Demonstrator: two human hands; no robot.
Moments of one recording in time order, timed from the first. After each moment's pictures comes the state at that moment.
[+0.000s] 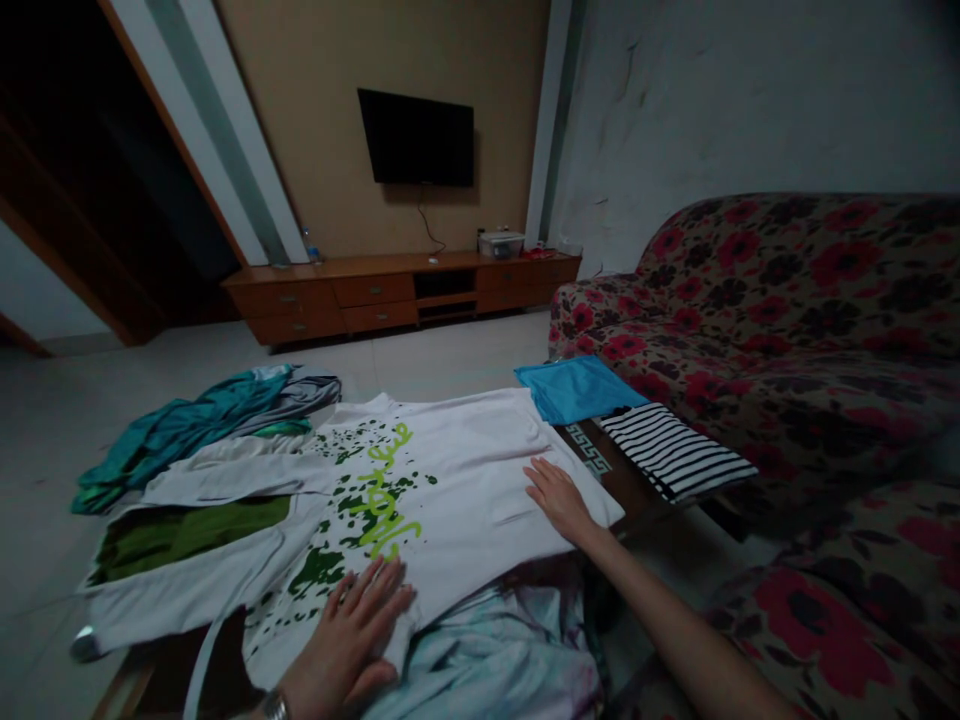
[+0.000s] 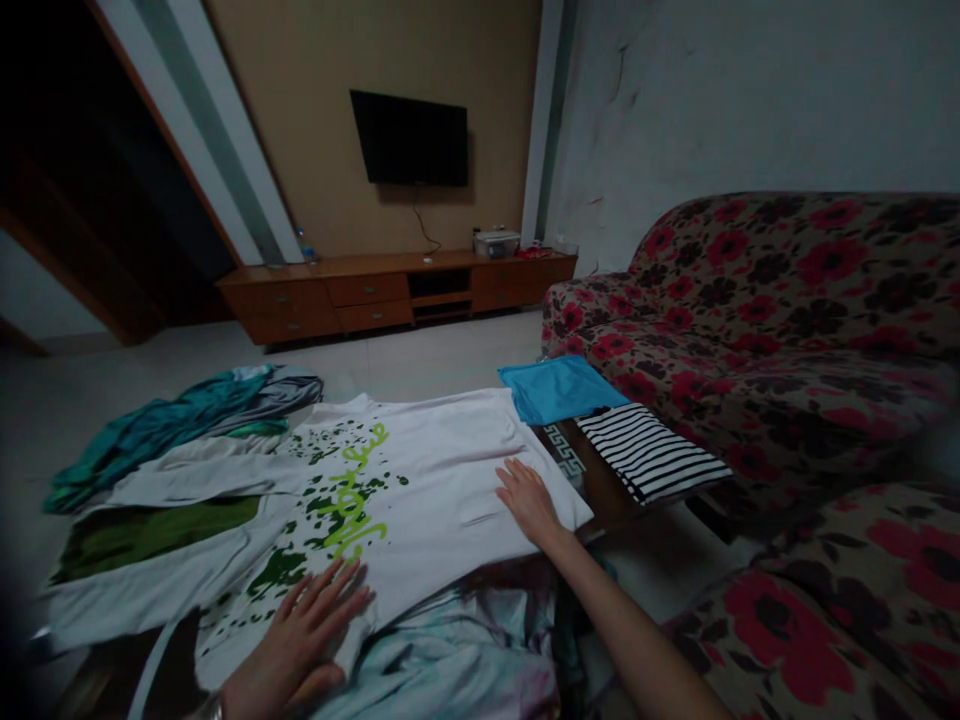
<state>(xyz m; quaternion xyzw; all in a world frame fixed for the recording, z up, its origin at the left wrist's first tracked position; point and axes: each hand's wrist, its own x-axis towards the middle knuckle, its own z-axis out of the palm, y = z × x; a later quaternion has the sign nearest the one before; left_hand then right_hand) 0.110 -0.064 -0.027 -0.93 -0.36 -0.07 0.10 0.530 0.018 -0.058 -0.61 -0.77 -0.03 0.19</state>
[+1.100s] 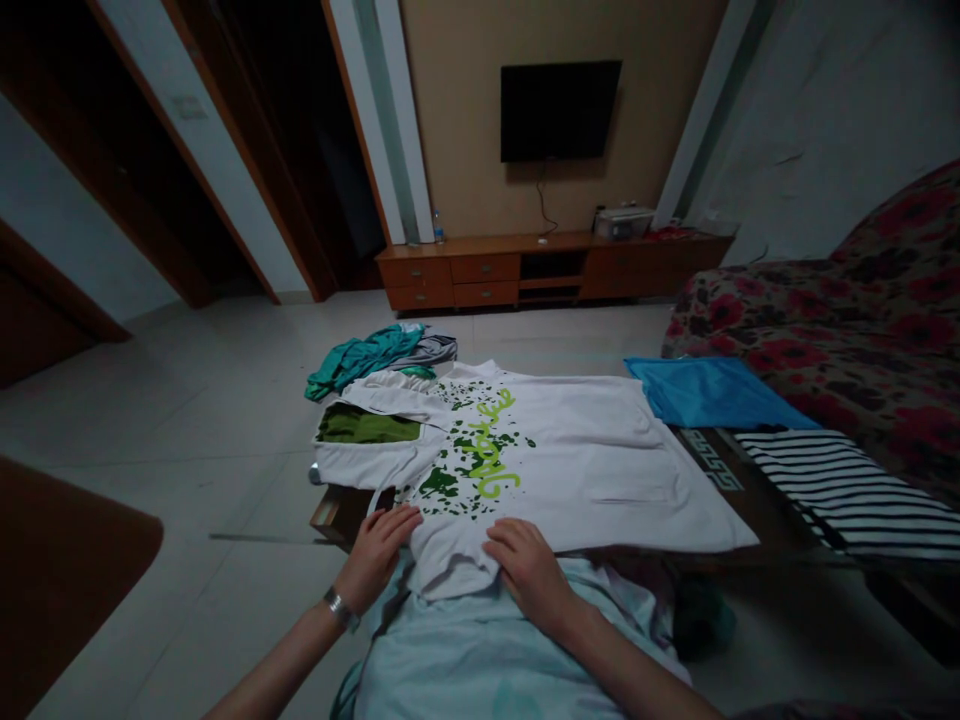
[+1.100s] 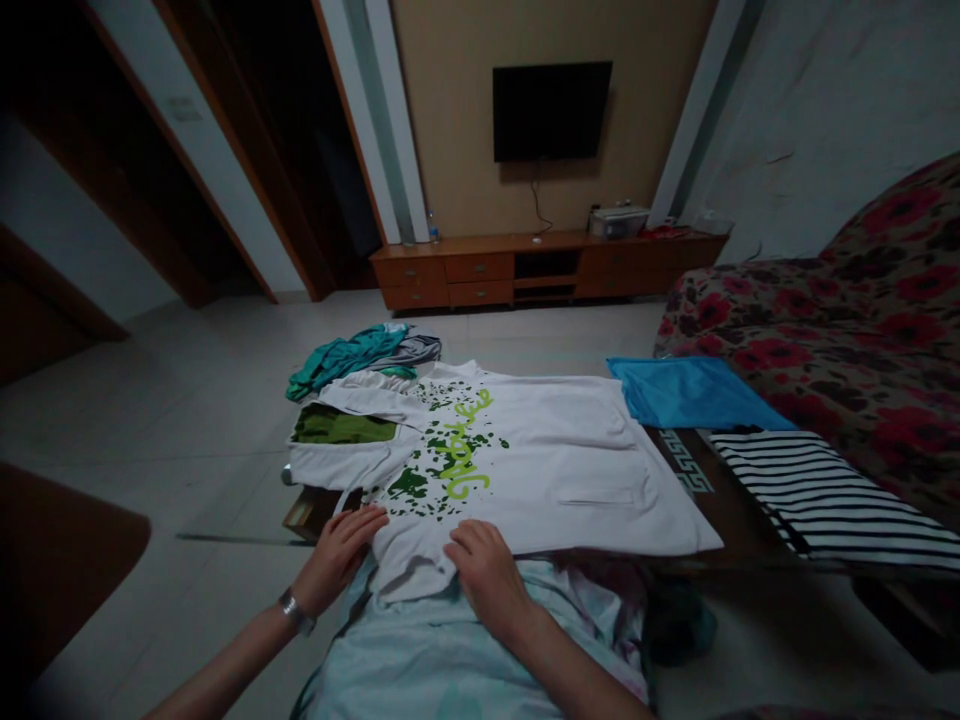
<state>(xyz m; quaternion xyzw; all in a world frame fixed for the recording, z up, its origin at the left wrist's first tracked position) 0.000 -0.126 -0.023 -0.84 -0.52 -0.12 0.04 0.306 -0.110 -0.019 -0.32 -0.87 0.16 0.32</state>
